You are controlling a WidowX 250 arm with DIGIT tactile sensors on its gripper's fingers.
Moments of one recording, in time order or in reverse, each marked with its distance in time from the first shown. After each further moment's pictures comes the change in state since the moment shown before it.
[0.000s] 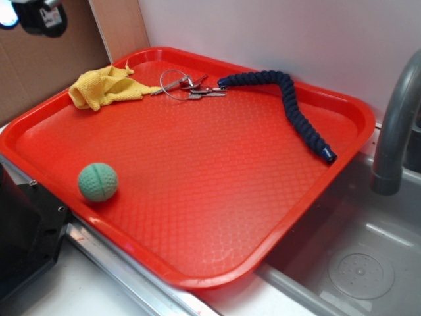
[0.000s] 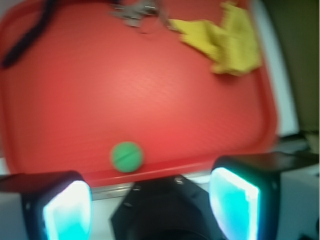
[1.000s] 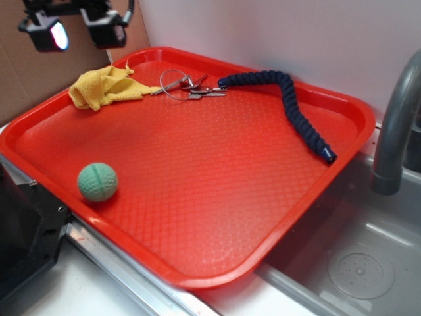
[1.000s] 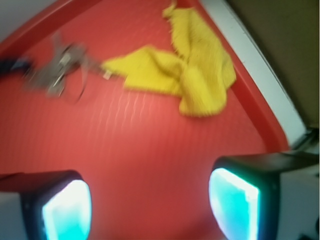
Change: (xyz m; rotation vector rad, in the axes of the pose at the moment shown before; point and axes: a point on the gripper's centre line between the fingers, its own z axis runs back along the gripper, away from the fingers) arm 0.084 0.060 -0.075 0.084 -0.019 0.504
